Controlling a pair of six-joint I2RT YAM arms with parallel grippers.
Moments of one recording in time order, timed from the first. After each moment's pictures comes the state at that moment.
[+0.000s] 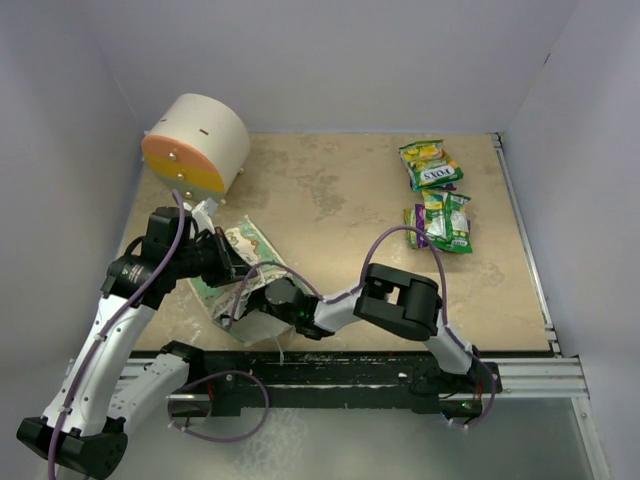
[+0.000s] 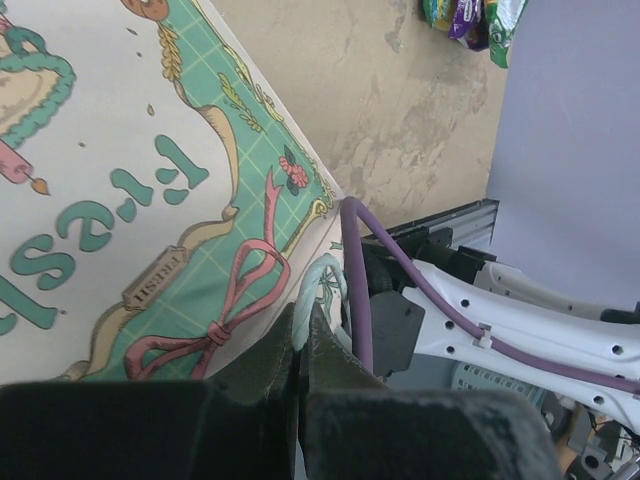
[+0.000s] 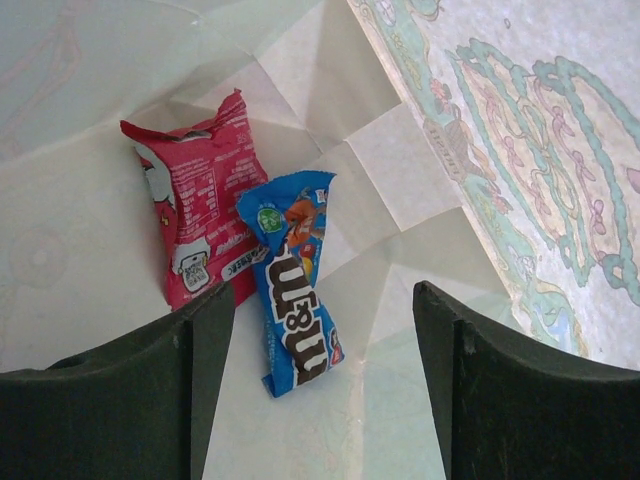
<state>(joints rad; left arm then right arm) -0.30 0.83 1.00 -0.95 0.46 -0.74 1.25 2.14 1.06 0.95 0.21 -0.89</state>
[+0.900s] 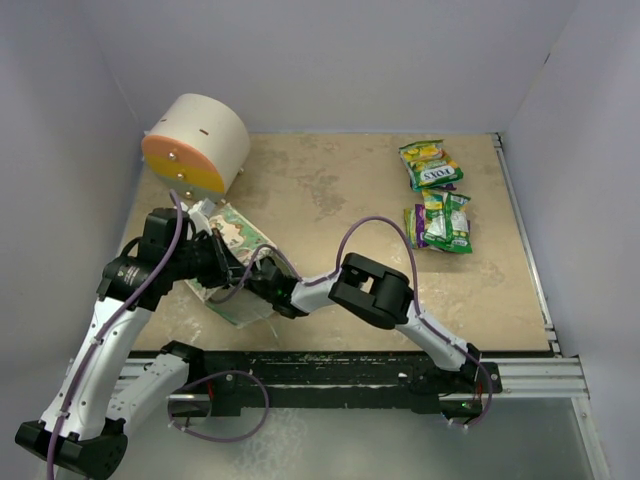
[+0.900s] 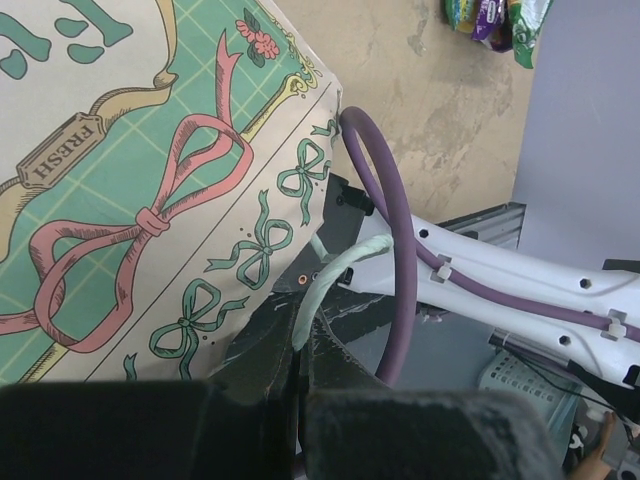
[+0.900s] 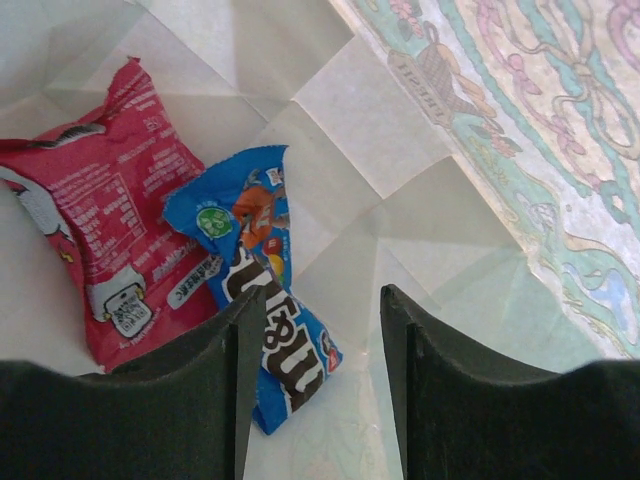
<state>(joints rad) -0.29 0.82 1.03 -1.00 0.42 -0.69 1.16 2.39 1.42 0.90 0.23 -0.82</state>
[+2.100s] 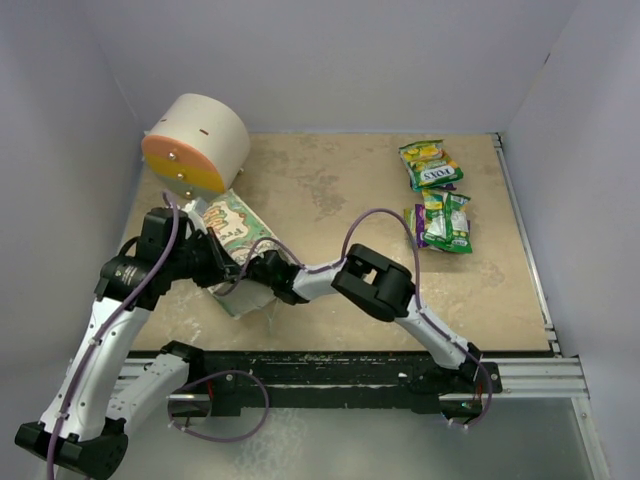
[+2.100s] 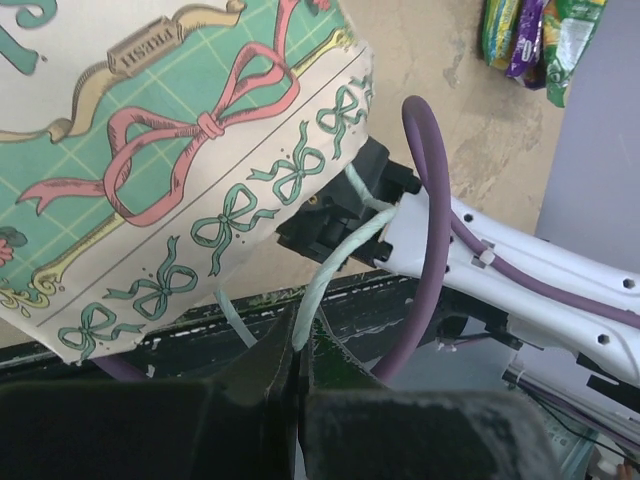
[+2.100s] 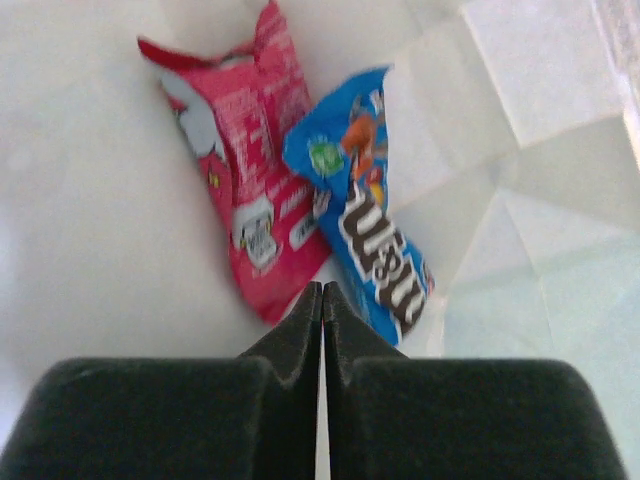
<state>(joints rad) -0.29 0.82 1.04 -1.04 0.32 -0.71 1.09 2.46 1.55 0.68 0.09 -0.86</state>
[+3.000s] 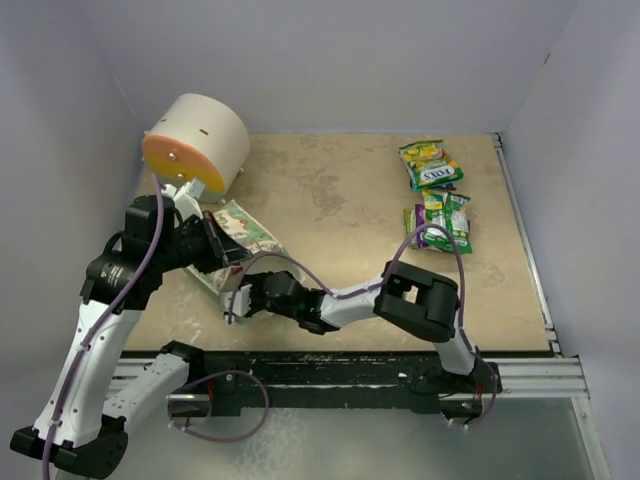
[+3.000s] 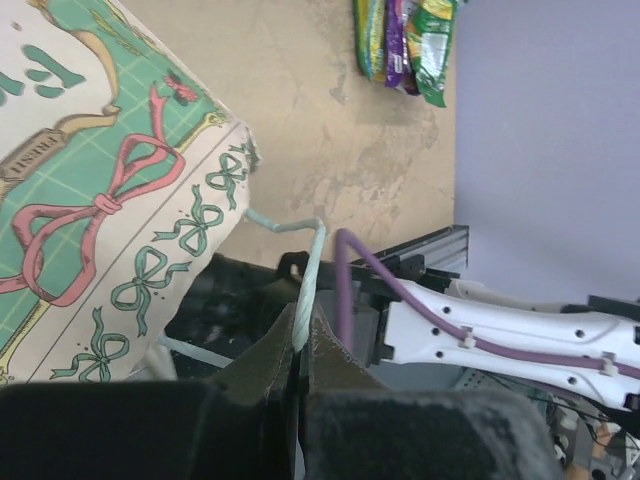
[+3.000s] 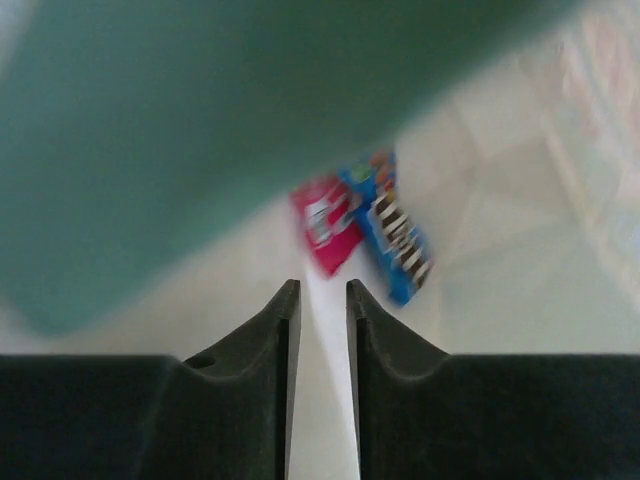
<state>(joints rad) -0.29 0.85 1.17 -0.98 0.41 -0.74 1.23 2.01 1.03 0.67 0.11 -0.75</state>
